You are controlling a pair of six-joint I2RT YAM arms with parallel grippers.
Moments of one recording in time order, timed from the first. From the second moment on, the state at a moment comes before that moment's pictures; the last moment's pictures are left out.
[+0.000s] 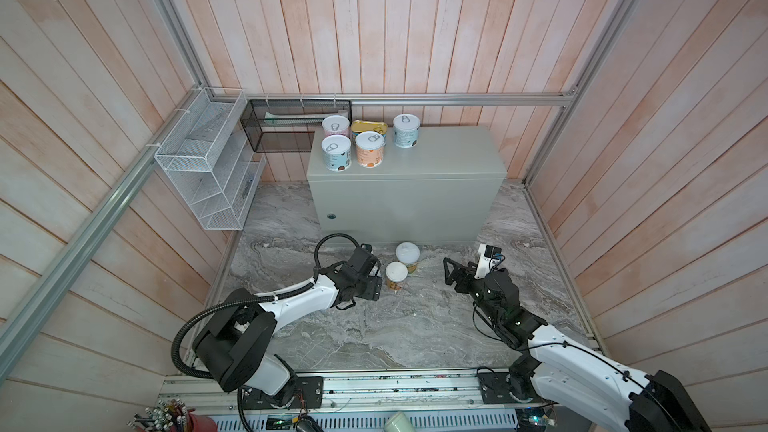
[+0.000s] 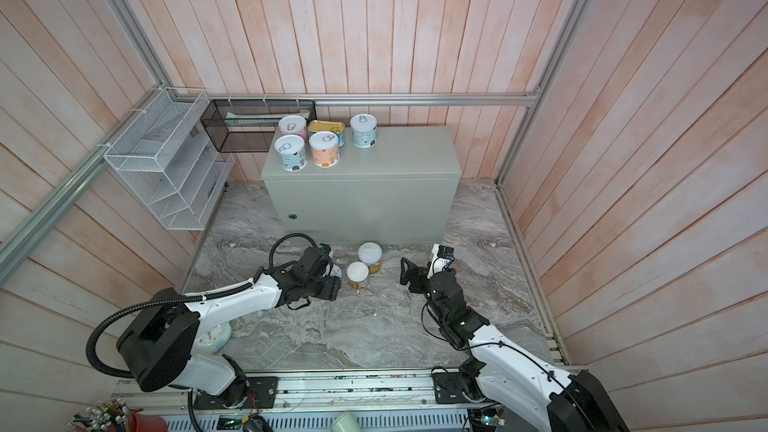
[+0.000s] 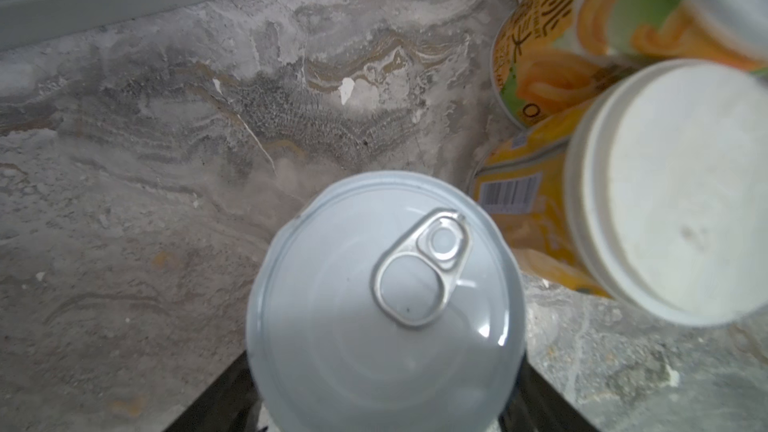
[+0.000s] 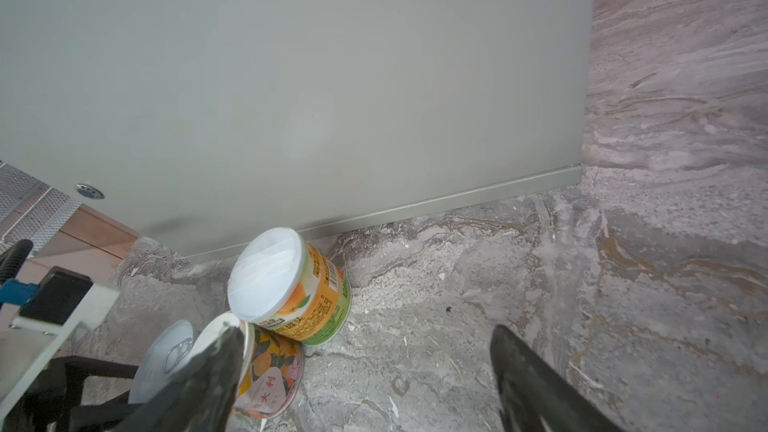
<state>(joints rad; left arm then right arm) -0.70 1.52 0.81 -0.34 -0.11 -0.38 0.60 0.89 0.25 0.32 0.24 0.62</state>
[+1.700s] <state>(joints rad) -0.67 1.68 1.03 -0.35 -0.16 -0.29 0.60 0.94 0.24 0.32 0.22 0.64</state>
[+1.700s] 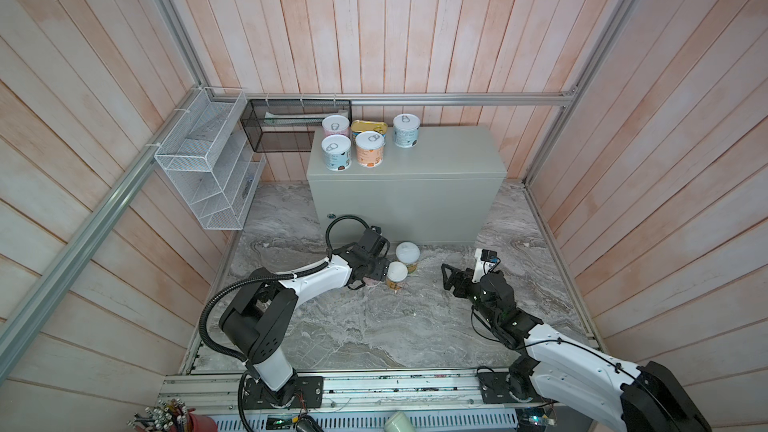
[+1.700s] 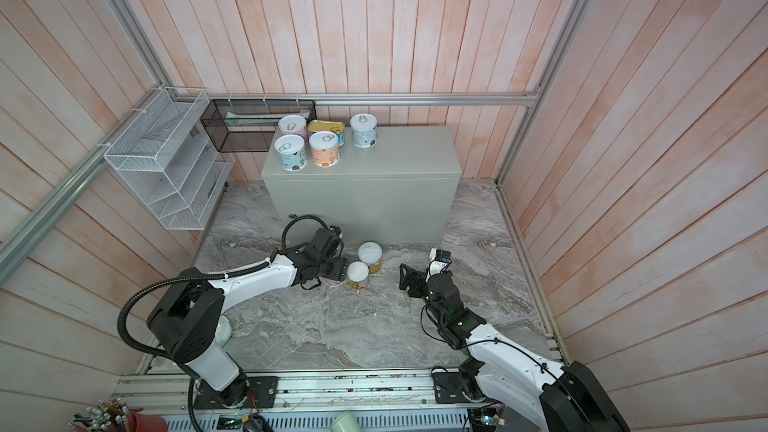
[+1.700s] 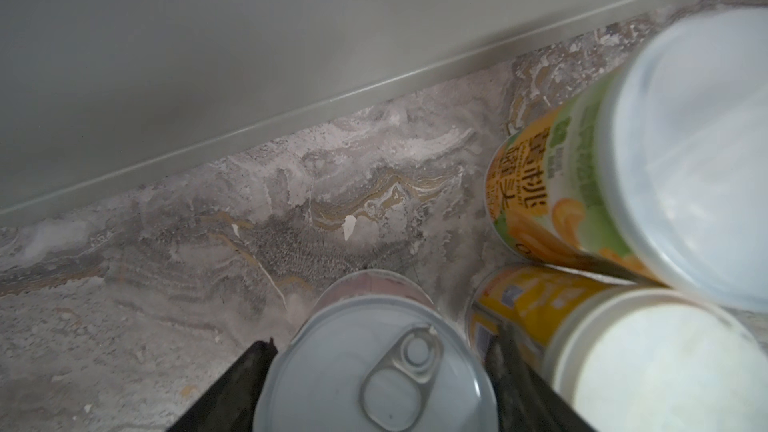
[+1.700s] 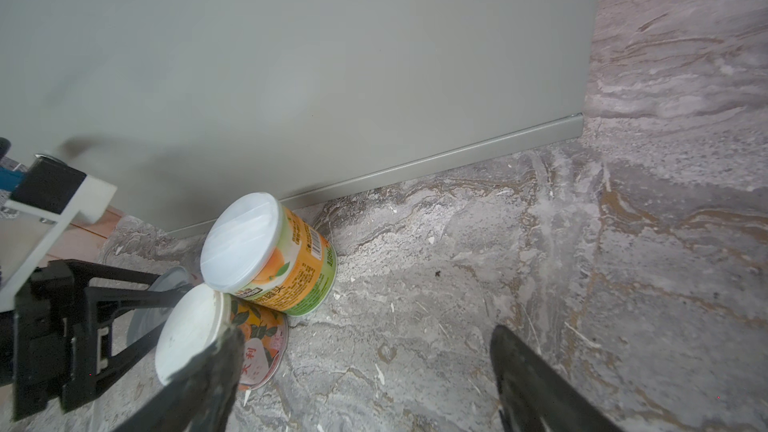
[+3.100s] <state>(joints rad) -0.71 1.67 1.01 -0.38 -0.21 -0.28 0.61 0.98 0.22 0.34 0.21 0.66</state>
